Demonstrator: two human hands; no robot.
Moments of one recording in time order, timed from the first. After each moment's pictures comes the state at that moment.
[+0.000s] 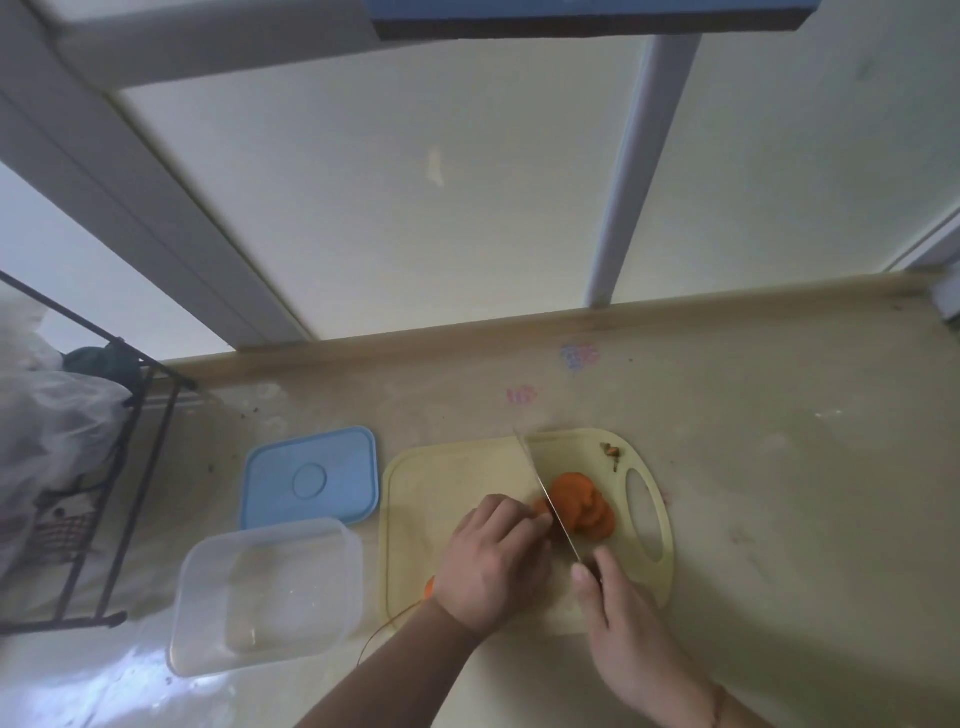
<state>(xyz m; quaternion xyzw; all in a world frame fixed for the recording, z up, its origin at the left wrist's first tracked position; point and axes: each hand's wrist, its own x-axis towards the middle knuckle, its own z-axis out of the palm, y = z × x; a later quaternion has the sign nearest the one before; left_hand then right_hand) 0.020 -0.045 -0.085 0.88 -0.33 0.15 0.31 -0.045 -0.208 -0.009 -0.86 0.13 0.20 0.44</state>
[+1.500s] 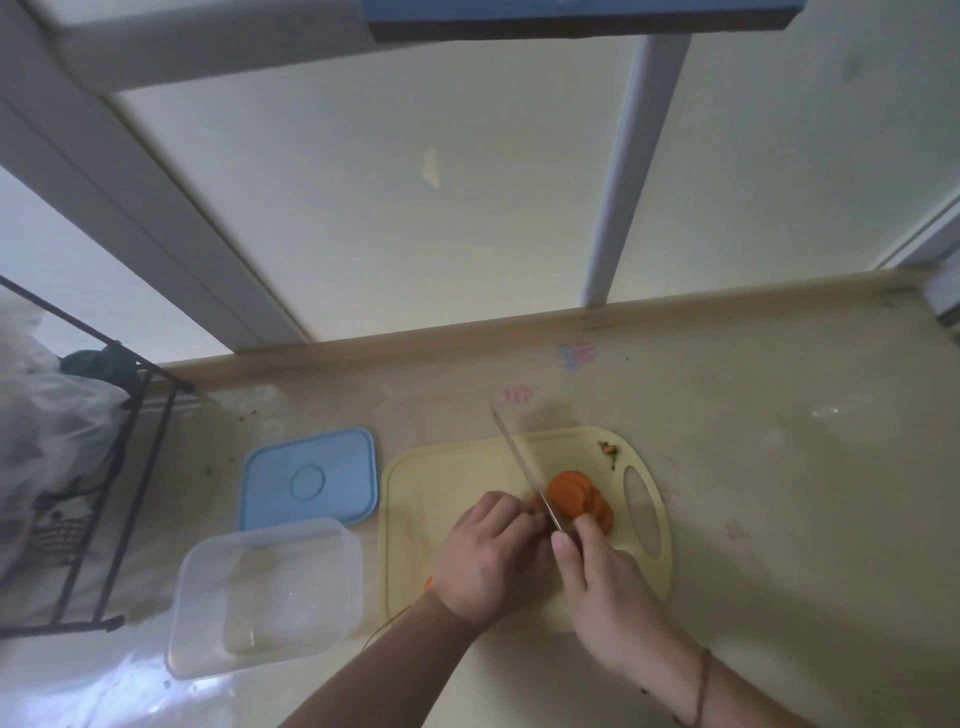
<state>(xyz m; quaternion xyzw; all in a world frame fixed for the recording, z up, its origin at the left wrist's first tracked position) 0.025 -0.047 -0.086 0.87 -0.33 0.16 0.33 -0.023 -0.198 0.008 -0.88 0.10 0.18 0.43</state>
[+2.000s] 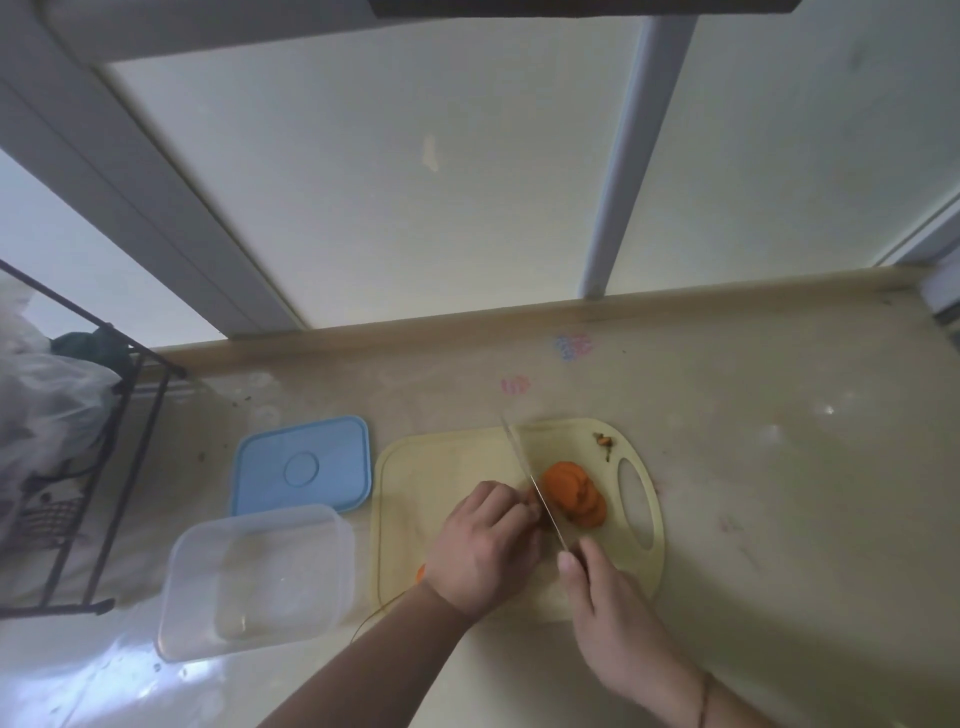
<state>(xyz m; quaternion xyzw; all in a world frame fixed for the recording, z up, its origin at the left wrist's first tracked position) 0.023 -0.047 -0.085 0.87 -0.33 0.16 0.32 -0.046 -0.204 -0.009 -0.87 0.10 0.21 0.43</state>
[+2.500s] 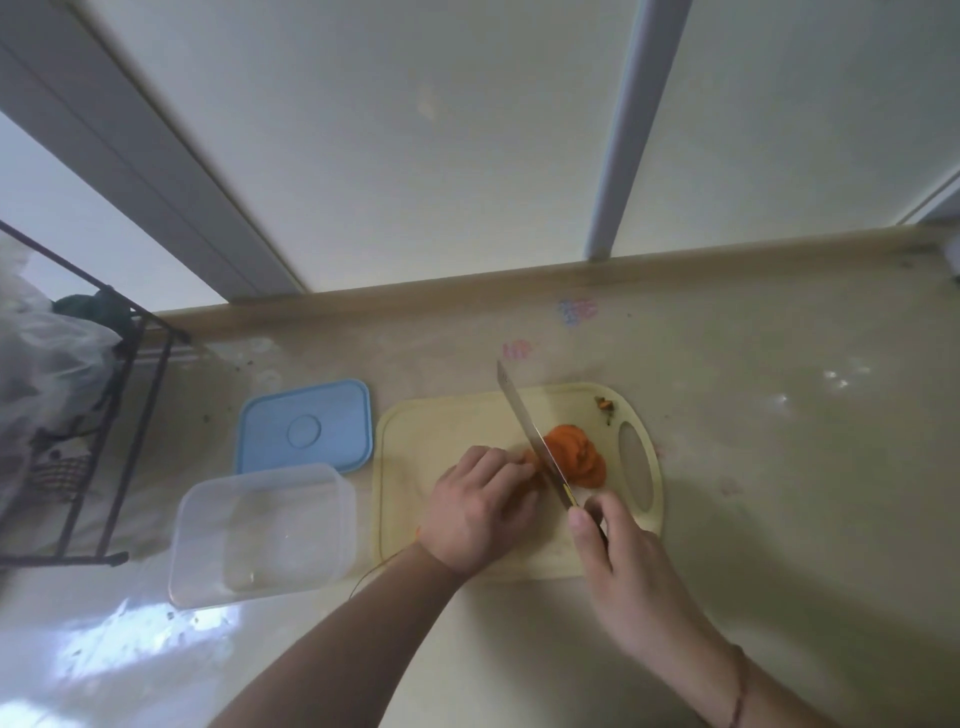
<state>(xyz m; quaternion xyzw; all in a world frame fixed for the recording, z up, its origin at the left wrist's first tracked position) 0.019 -0.041 -0.083 0.89 -0.30 0.16 0.30 -0.053 -0.212 0.013 -0.87 0.10 0.14 0.47</state>
